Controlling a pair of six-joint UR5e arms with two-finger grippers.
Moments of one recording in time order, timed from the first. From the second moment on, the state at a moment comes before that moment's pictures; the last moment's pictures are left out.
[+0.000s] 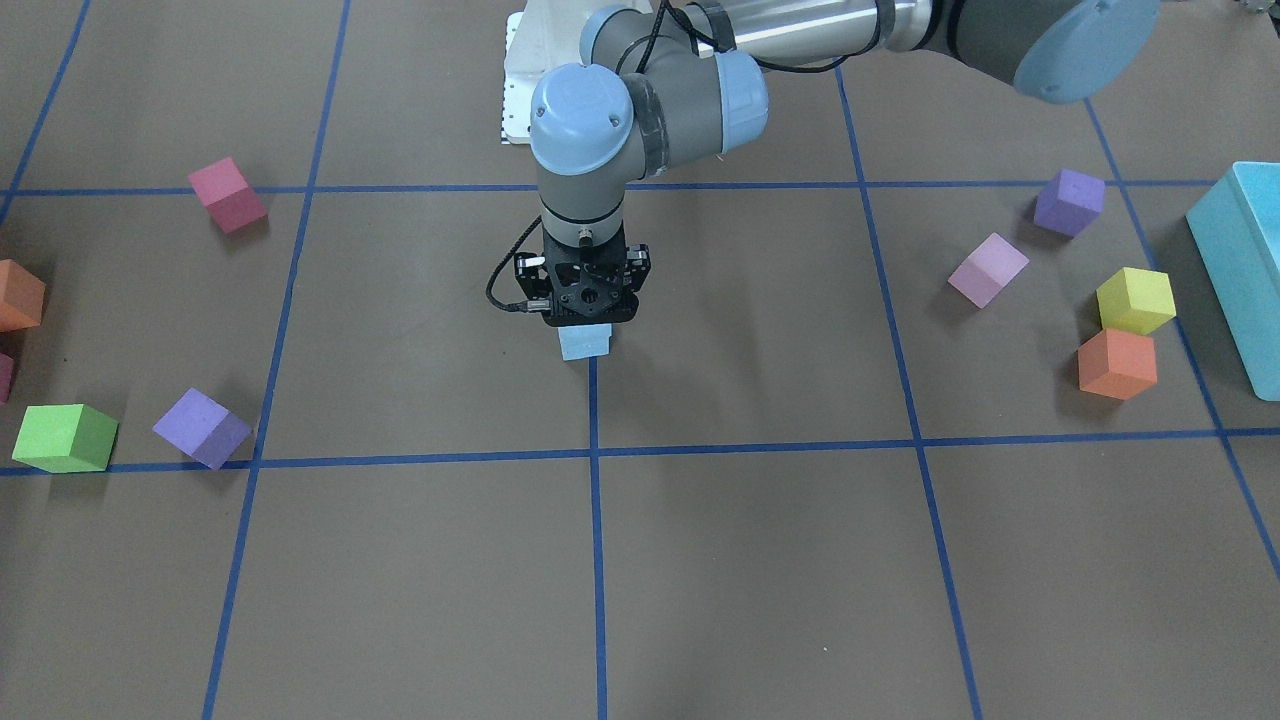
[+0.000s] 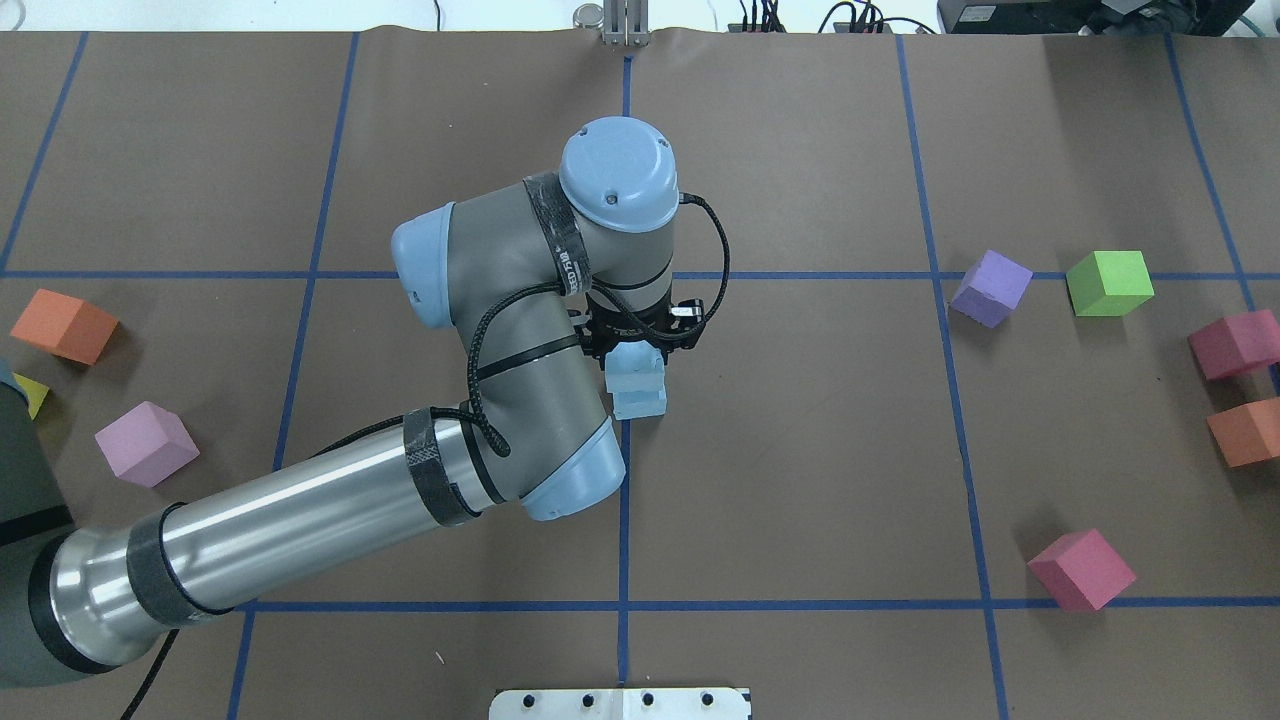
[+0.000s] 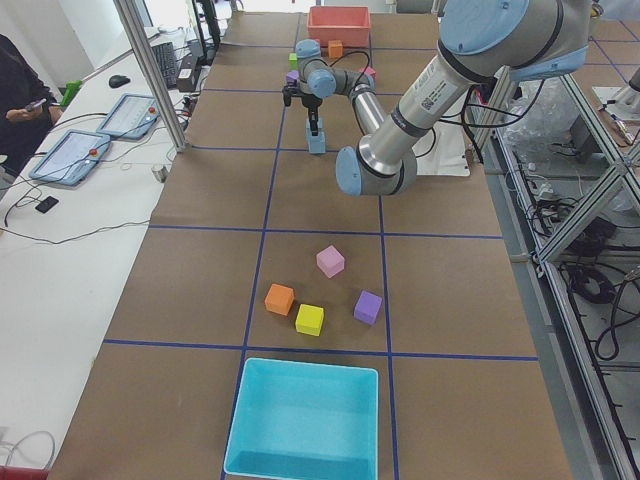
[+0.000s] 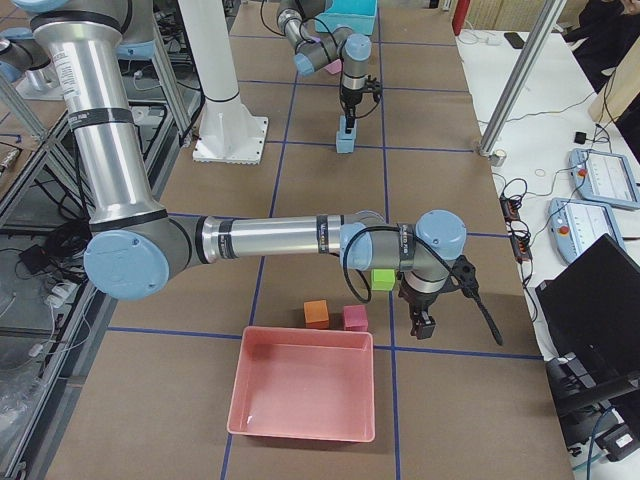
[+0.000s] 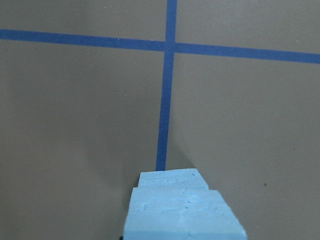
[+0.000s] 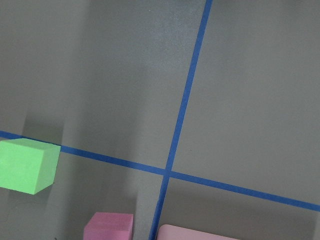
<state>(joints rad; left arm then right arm) -0.54 -2.55 -1.40 -1.50 -1.99 -1.25 1.58 -1.35 1.45 -1.62 2.32 -0.20</state>
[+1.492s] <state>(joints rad) -0.53 -2.55 -1.40 -1.51 -1.99 -1.25 1.58 -1.35 1.45 -1.62 2.32 -0.20</state>
